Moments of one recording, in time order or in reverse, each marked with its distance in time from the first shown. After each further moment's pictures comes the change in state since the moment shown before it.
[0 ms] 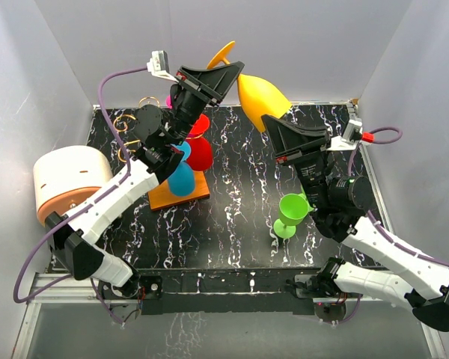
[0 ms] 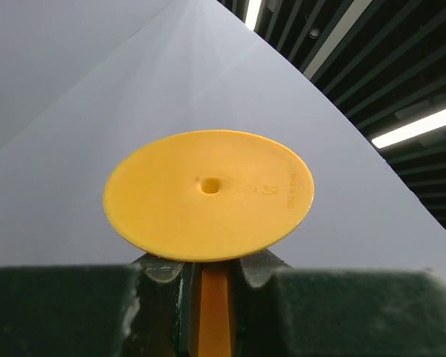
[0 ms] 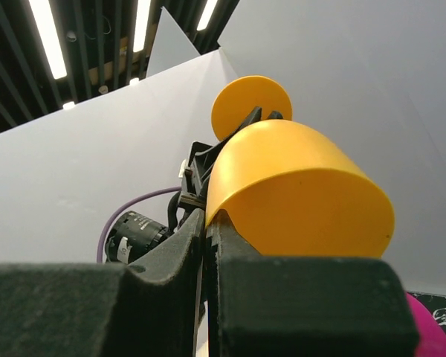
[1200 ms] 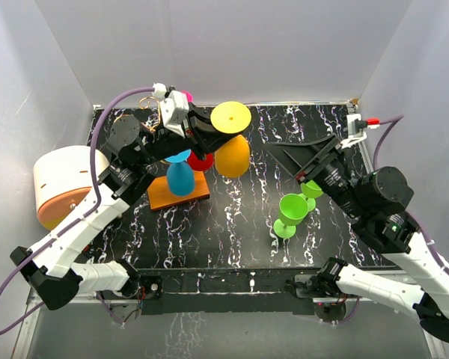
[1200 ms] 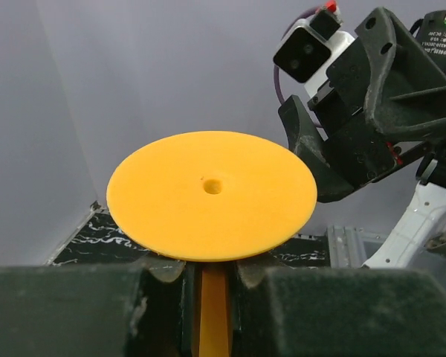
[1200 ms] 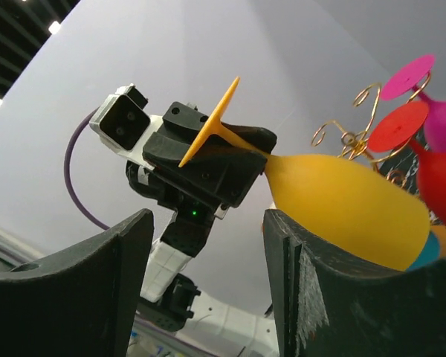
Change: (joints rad) left arm -0.002 -0.260 -0.111 -0.398 0.549 0.906; right arm 0.000 -0.150 0.274 -0.845 -0.150 0.336
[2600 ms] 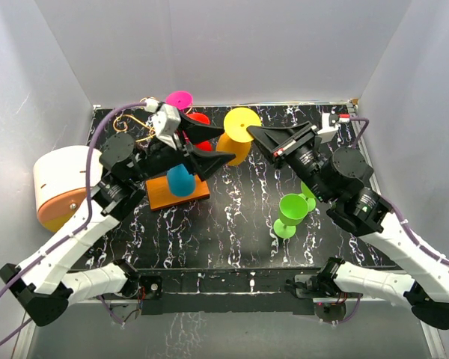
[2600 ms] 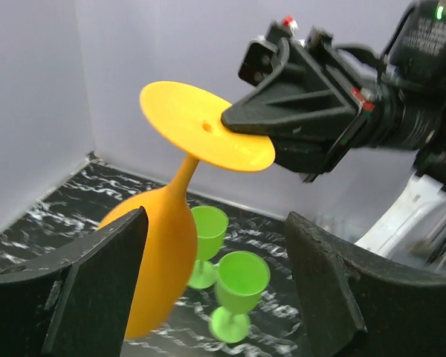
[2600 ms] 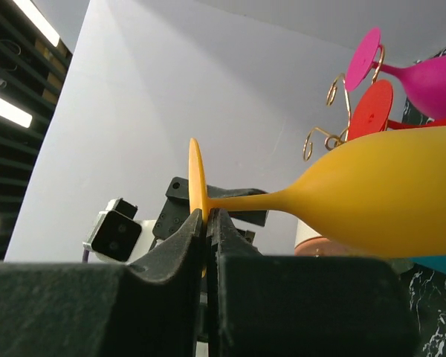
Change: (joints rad) left arm 0.001 -0.129 -0.159 -0.092 -0.060 0.029; right arm 0.001 0.175 0.025 -0.009 0.164 0.404
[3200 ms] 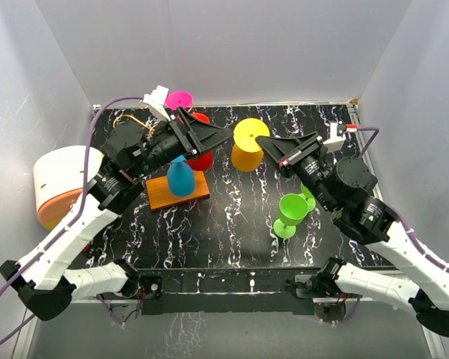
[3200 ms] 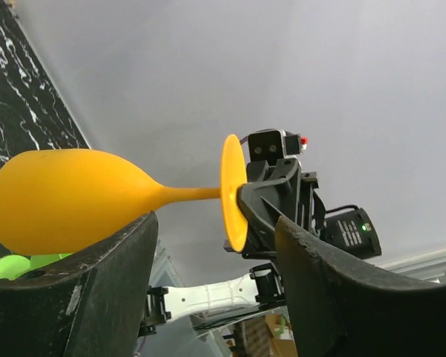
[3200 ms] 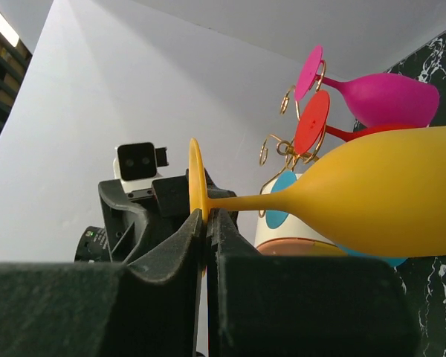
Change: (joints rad) left arm 0.000 0.019 0.126 -0.269 -0.251 -0.889; right arm 0.000 -0.092 -0.087 -0.050 0.072 -0.089
